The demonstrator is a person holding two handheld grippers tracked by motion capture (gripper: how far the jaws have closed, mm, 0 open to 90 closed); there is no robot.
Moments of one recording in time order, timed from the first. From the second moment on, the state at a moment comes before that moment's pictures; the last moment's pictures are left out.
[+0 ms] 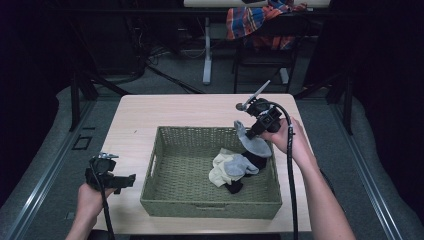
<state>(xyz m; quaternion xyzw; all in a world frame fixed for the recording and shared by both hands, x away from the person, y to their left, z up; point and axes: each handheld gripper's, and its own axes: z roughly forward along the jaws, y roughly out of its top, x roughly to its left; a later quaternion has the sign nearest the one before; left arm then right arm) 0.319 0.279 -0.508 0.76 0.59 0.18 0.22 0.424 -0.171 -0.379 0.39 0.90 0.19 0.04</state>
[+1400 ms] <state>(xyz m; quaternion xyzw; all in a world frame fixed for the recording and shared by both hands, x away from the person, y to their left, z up) 0.319 0.279 -0.507 0.76 0.59 0.17 0.22 0.414 -0.232 -0.344 0.43 0.88 0.18 0.07</state>
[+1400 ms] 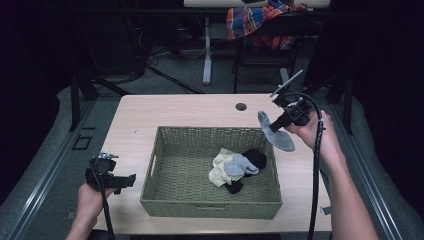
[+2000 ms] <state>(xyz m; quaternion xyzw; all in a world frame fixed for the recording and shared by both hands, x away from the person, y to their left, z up) 0.320 0.278 -0.508 0.76 0.59 0.18 0.22 0.408 -0.294 -0.364 0.49 0.85 0.18 0.07</state>
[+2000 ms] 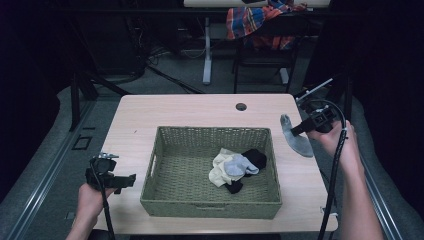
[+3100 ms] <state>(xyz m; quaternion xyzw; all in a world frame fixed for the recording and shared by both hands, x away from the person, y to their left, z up) 0.319 0.279 -0.507 0.76 0.59 0.18 0.22 0.435 -0.301 -0.462 0.53 0.84 0.11 0.03</state>
